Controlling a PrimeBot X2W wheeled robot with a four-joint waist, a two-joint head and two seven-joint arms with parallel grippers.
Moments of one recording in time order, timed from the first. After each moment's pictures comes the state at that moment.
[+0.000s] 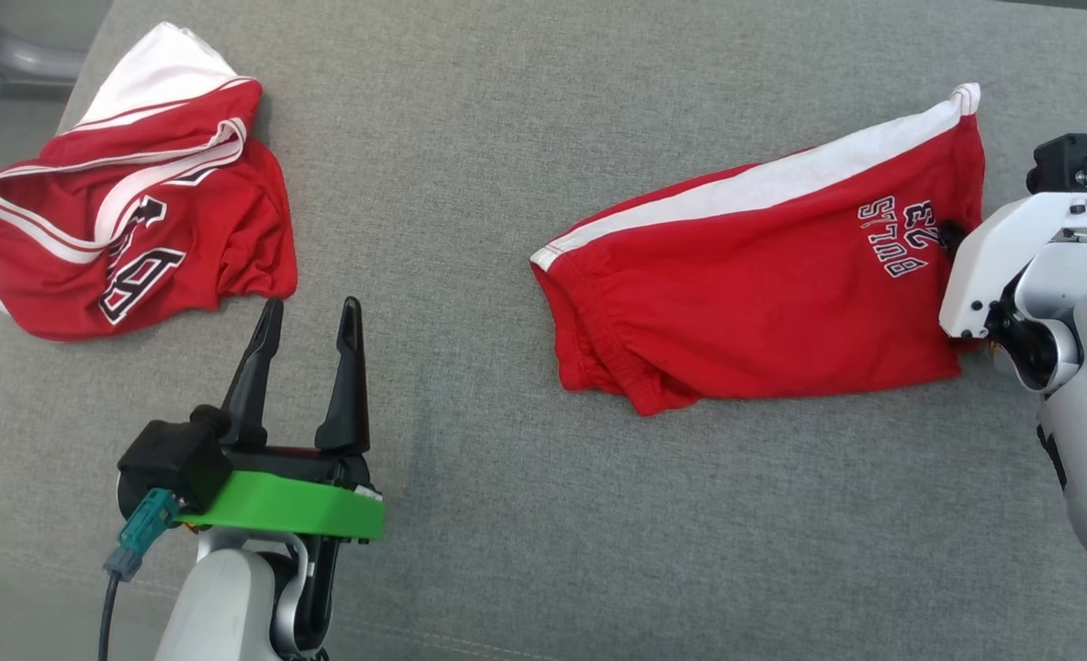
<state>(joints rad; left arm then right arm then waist) -0.21 0.05 -0.15 0.15 -0.37 -0.13 -0.26 -0.73 -0.32 0.10 0.75 0.40 0.13 0.39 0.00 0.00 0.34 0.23</state>
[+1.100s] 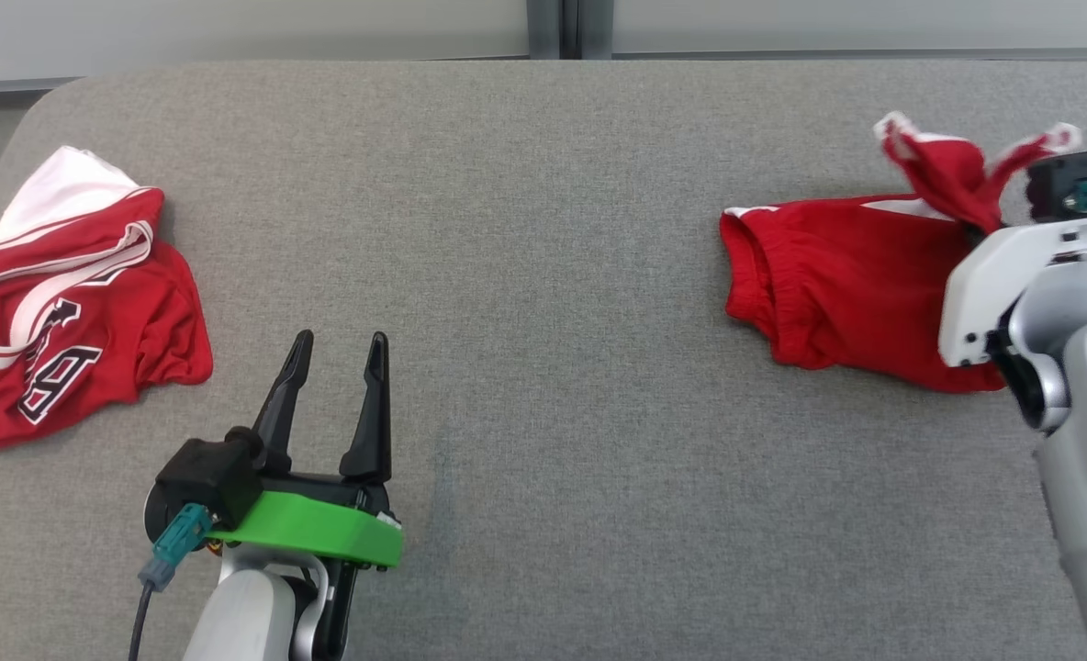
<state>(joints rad) -0.19 0.05 -0.19 0.20 -0.35 -0.13 -0.26 -0.57 -0.30 0.00 0.43 0.13 0.13 0.37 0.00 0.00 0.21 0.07</state>
